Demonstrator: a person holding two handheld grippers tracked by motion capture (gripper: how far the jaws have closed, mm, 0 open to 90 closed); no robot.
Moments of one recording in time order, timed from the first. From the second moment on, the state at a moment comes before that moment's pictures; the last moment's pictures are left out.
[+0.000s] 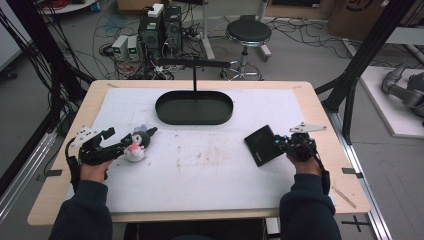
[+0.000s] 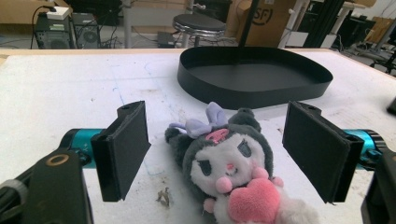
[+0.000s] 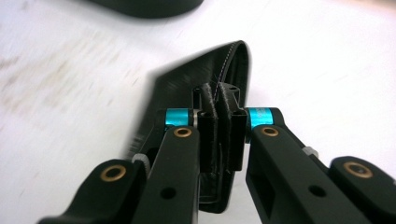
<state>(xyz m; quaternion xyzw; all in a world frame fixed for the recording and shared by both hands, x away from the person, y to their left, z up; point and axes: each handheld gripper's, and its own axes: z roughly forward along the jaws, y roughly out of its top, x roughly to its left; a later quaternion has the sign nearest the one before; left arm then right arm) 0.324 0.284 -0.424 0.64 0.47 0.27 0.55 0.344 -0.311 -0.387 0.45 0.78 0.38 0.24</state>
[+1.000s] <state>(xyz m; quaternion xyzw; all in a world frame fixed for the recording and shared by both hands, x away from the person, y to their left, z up) 0.324 0.285 -0.424 0.63 0.48 0.27 0.55 0.331 -0.283 -0.374 0.38 0.79 0.45 0.19</state>
